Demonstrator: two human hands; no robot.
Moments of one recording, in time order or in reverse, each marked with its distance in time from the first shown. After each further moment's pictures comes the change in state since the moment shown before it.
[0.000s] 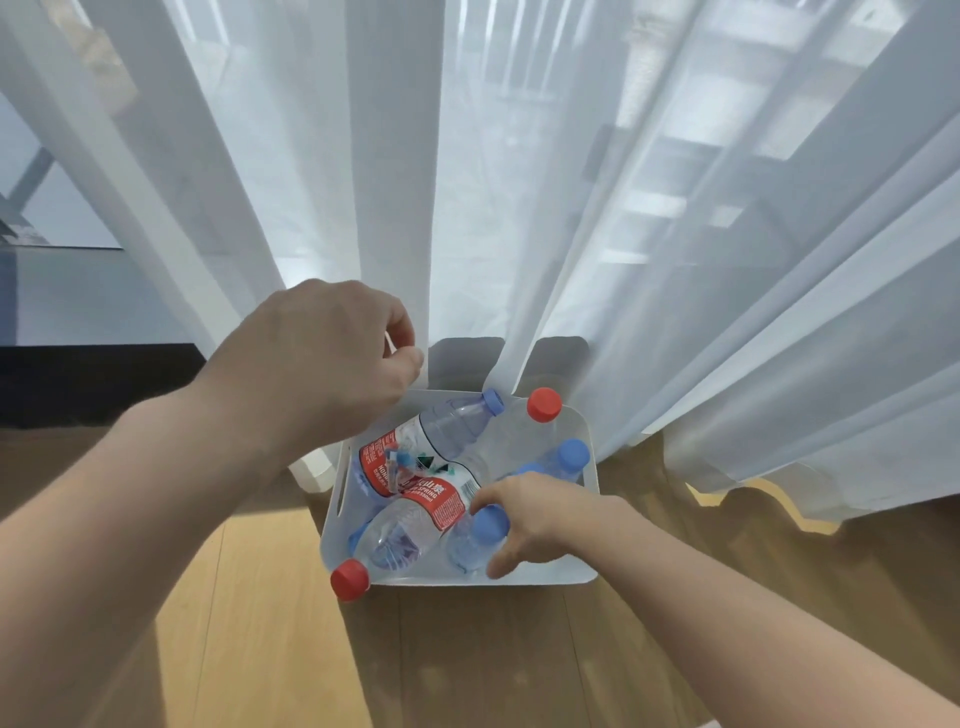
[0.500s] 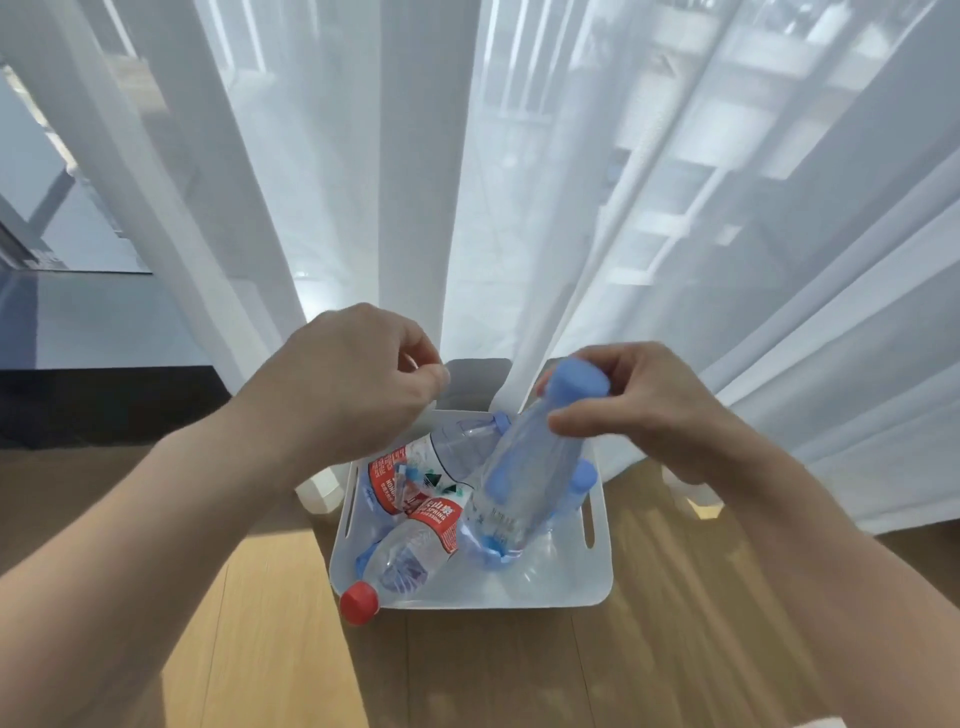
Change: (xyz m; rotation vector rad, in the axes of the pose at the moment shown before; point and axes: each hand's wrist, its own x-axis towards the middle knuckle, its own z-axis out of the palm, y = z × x) left_hand -0.001 0.005 -0.007 -0.235 -0.152 -0.083; right_hand -0.079 0.000 -0.088 0.892 0.572 -0.354
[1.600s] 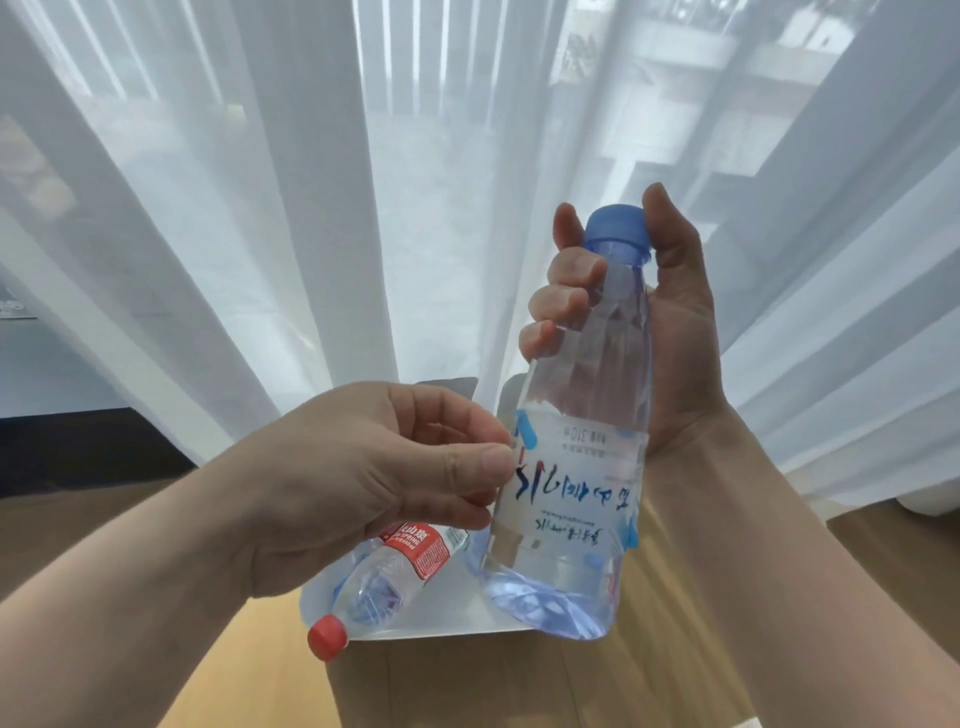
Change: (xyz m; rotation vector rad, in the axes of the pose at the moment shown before) left_hand -0.022 0.042 0.002 -1.023 -0.567 -0.206; right_hand 0.012 -0.037 -0.015 1.298 -0.235 -0.145
